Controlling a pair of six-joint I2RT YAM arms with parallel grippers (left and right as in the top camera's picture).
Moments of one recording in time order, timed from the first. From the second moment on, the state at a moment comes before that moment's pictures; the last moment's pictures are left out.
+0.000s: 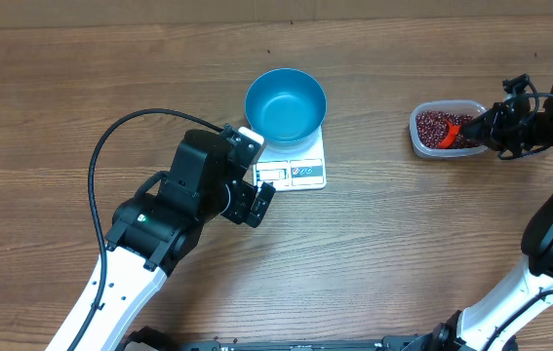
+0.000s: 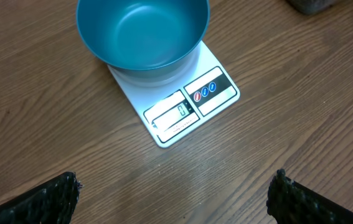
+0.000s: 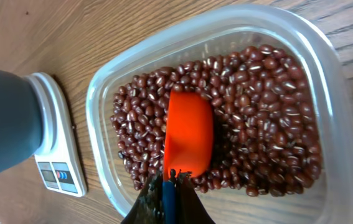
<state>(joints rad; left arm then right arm) -0.48 1.16 1.07 -0.75 0.05 0.03 -0.46 2.05 1.58 -0.98 -0.68 -0.15</state>
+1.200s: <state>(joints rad) -0.48 1.16 1.07 -0.75 0.05 0.03 -0.61 2.09 1.58 -1.10 -0.96 -0.34</state>
